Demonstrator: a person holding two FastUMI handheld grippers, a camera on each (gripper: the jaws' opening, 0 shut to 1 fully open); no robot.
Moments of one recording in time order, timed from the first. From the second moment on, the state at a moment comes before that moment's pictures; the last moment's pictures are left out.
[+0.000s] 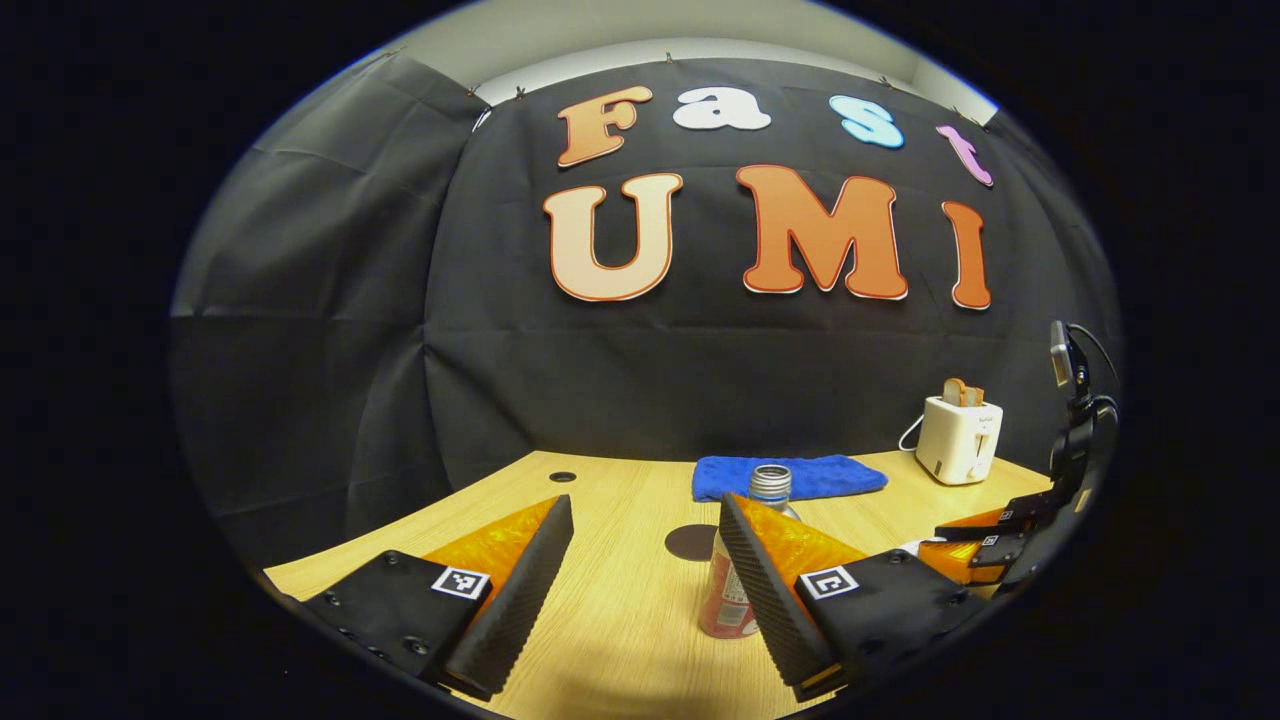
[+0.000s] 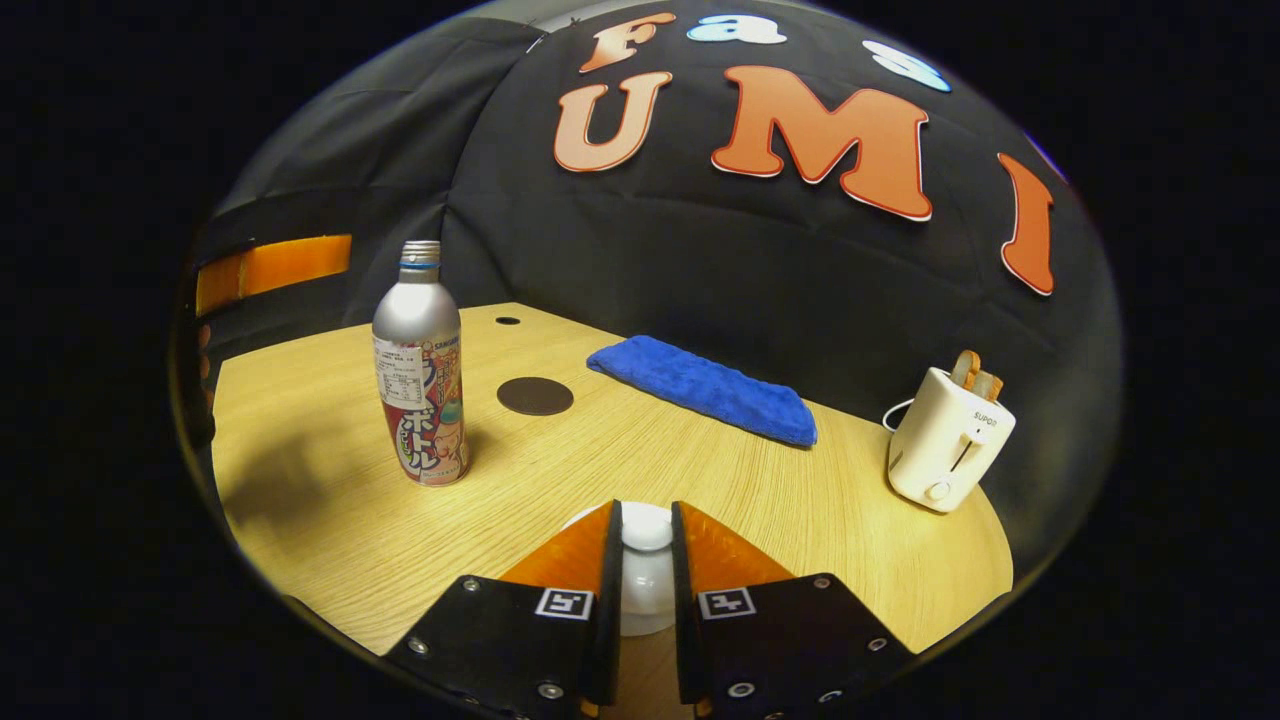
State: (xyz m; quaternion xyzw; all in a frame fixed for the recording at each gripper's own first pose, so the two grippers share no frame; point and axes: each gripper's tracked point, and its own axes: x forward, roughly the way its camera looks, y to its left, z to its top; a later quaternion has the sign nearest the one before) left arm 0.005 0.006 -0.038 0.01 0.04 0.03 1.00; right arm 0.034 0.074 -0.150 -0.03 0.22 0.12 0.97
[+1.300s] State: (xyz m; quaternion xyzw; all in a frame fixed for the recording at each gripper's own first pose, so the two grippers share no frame) left arm 0.031 -0.052 -0.113 0.00 0.11 -0.06 0.99; right arm 0.023 0.044 -0.096 0.06 0.14 0.10 0.98
